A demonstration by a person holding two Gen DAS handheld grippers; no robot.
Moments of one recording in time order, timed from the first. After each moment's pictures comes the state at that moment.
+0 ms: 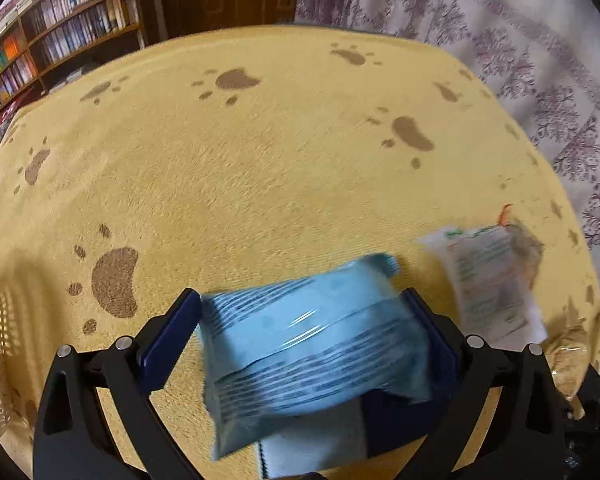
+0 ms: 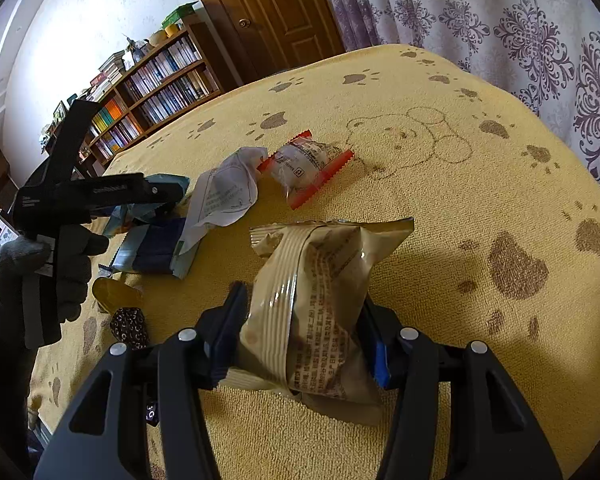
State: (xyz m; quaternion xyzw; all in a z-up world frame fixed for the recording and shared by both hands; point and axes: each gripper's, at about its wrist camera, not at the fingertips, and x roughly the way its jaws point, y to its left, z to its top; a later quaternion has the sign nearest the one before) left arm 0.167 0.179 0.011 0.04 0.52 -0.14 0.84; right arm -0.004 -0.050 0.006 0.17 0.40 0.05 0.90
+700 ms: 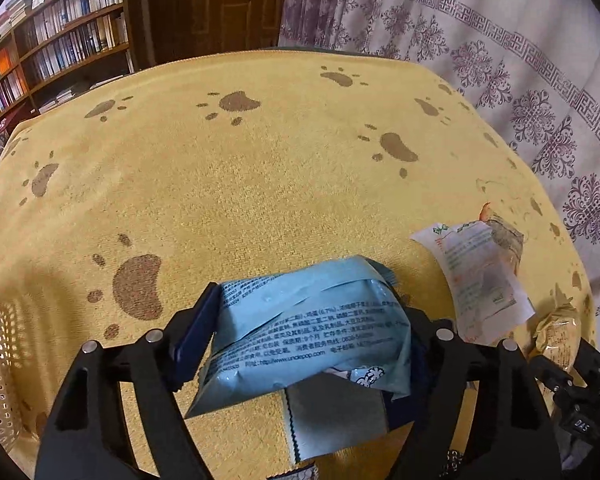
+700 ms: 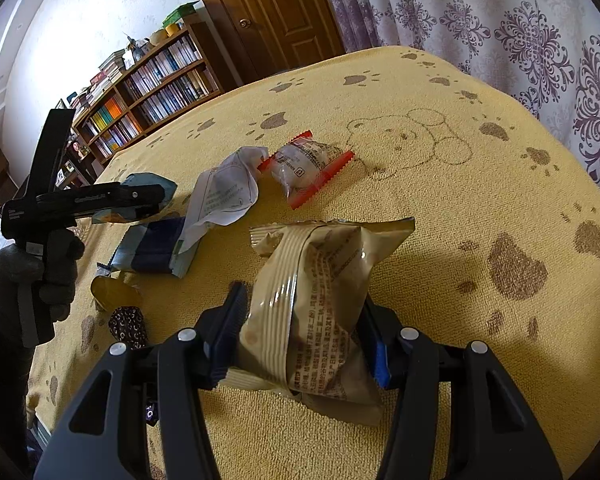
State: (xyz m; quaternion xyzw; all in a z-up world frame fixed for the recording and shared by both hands) left arm 0.150 0.202 0.028 0.03 0.48 -0.18 0.86; right arm -0.003 -0.051 0.006 0.16 0.40 0.05 0.90
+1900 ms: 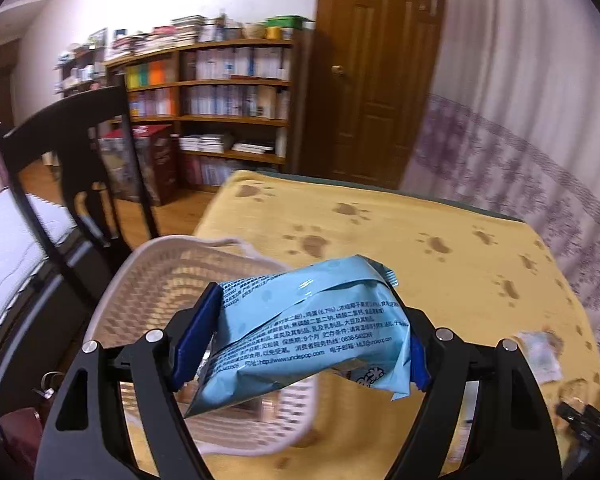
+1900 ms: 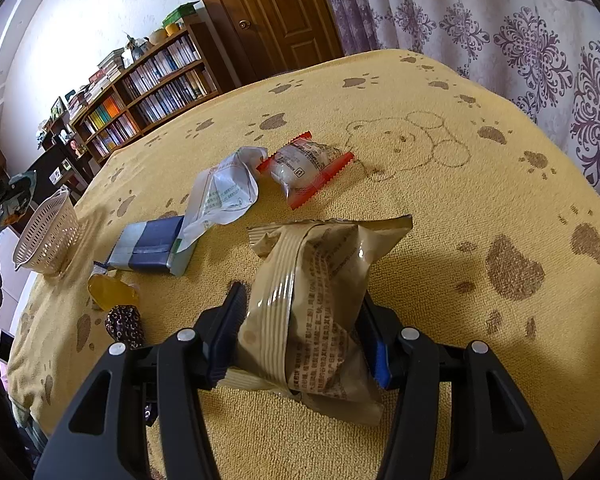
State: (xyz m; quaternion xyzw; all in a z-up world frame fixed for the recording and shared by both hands) left arm 0.081 0.417 0.132 -0.05 0.31 0.05 0.95; right arm -0.004 -0.050 0.007 0.15 0.40 0.04 0.90
